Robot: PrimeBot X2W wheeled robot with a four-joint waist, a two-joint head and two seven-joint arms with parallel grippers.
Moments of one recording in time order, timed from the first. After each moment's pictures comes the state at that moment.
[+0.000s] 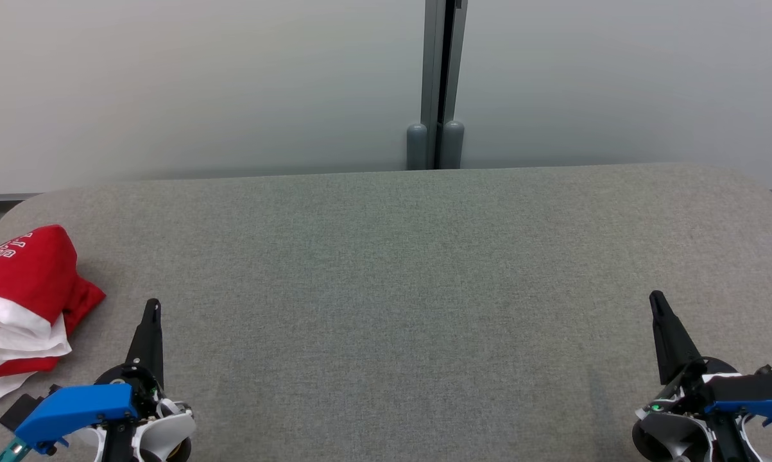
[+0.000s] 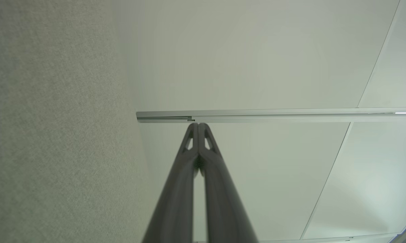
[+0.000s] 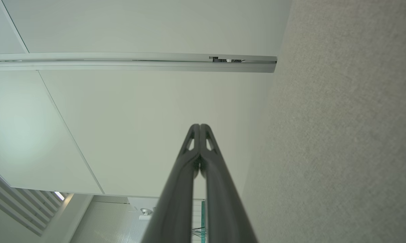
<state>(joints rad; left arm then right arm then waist) -0.10 0.05 0.11 0.25 -1.61 -0.13 0.11 -0.11 -0.05 -0.11 0.24 1.61 0.13 0.11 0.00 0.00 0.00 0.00</state>
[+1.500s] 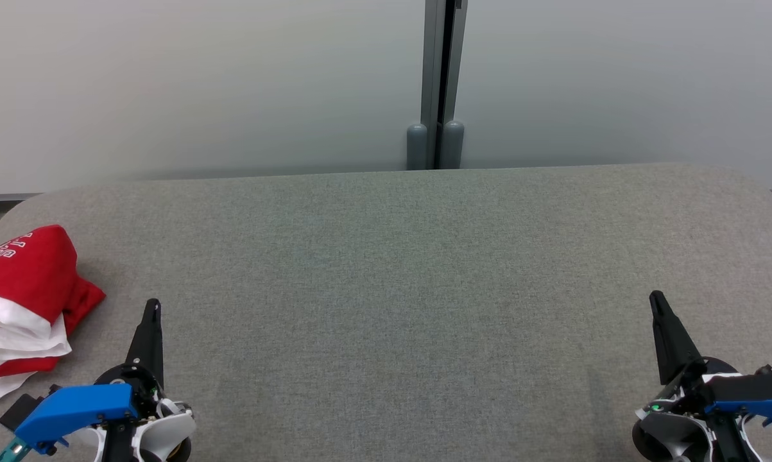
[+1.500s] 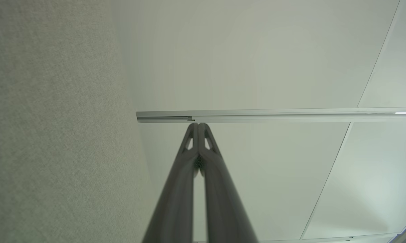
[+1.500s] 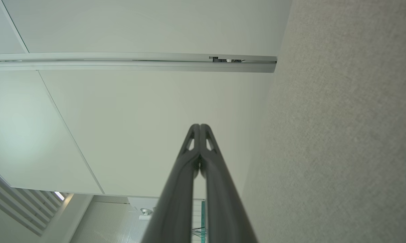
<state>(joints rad) -0.10 0.05 0.11 0.25 -1.61 -0.13 0.11 -0.11 -0.05 -0.11 0.24 1.61 0.13 0.11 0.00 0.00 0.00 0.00</state>
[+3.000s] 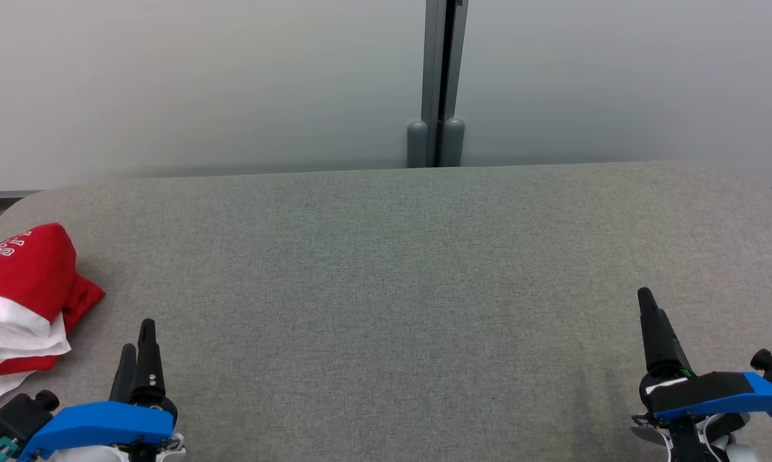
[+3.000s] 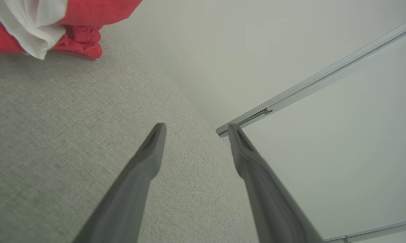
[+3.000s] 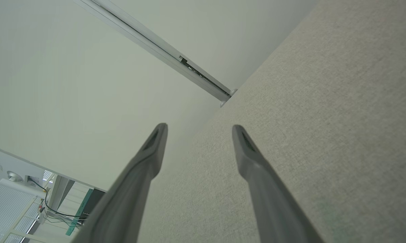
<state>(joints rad) -0.07 0.11 0.07 0.33 -1.04 -0.13 -0.04 -0.12 -0.04 -0.09 0.29 0.98 0.13 -0.04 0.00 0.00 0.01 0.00</state>
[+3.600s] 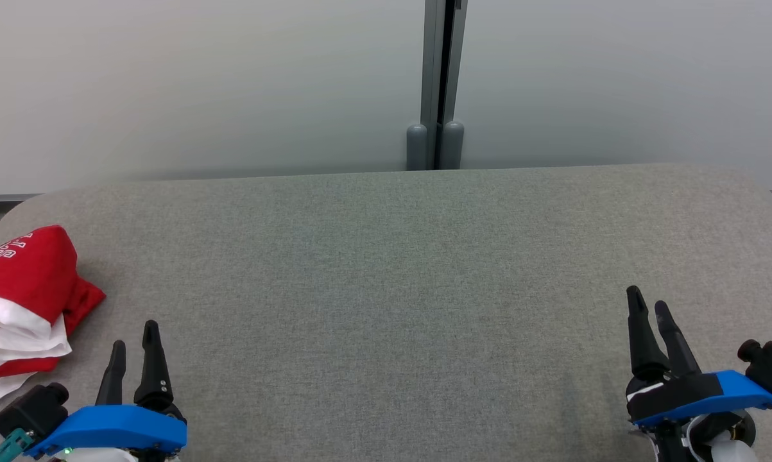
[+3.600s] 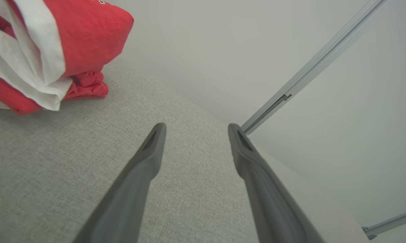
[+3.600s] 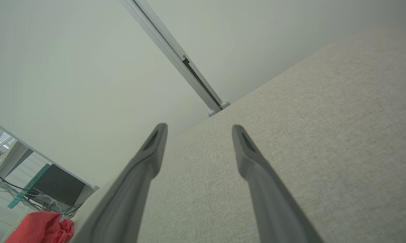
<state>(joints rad) -0.06 0.11 0.08 0.33 -0.73 -0.13 -0.10 -0.12 -0.04 -0.07 0.27 0.70 0.13 -0.09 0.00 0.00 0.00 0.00</state>
